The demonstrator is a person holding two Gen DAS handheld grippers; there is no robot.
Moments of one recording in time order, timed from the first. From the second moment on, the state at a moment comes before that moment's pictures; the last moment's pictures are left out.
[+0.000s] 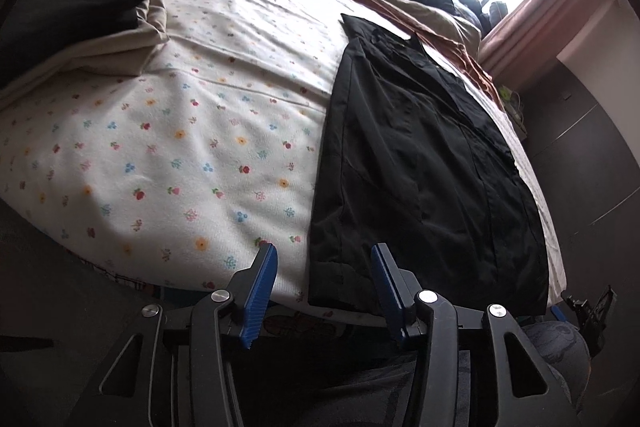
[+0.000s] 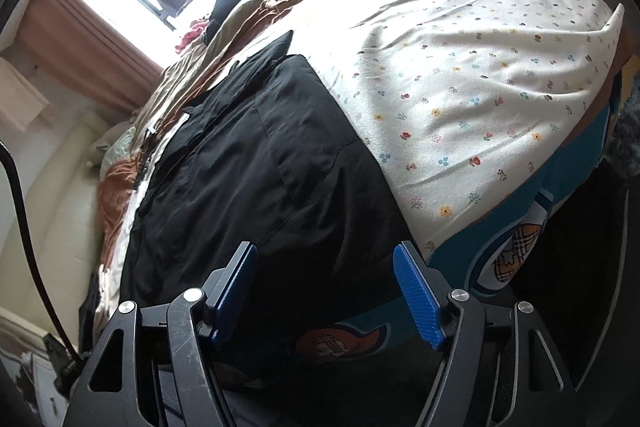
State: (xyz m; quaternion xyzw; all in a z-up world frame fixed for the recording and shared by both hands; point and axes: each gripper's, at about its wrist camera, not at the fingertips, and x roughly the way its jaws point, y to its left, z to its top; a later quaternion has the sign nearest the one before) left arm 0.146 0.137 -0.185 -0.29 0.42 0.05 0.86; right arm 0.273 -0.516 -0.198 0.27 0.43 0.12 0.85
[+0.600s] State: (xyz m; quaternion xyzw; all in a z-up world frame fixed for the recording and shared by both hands) left arm 0.161 0.134 -0.209 -0.33 0.45 -0.01 0.83; right arm 0.283 -0.550 -0.253 0.35 0.44 0.18 0.81
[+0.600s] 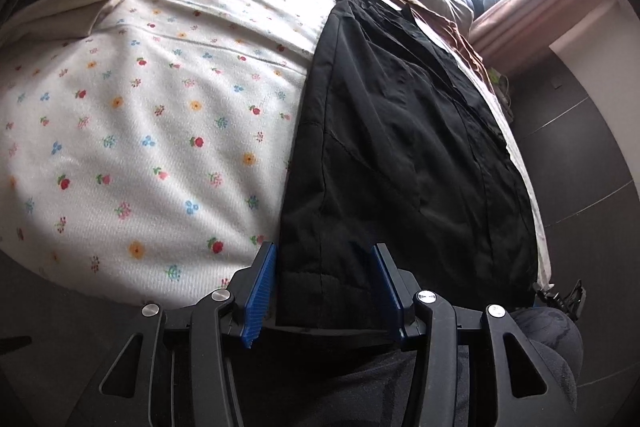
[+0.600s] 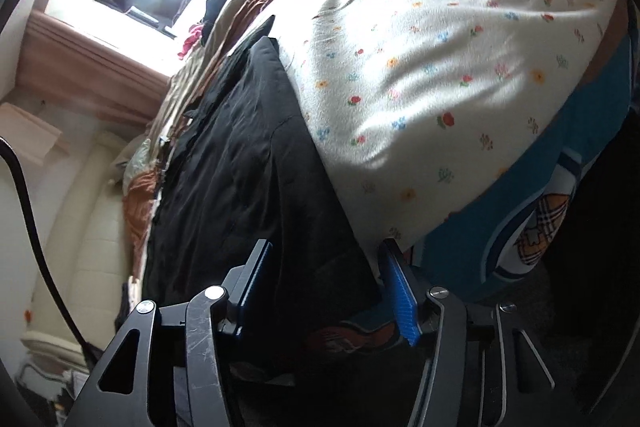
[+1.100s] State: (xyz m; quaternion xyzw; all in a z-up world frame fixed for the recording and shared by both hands) left arm 0.147 0.139 -0.217 -0.42 0.41 -0.04 0.81; right arm 0.282 -0.537 -0.239 0.38 0.40 0.21 0.81
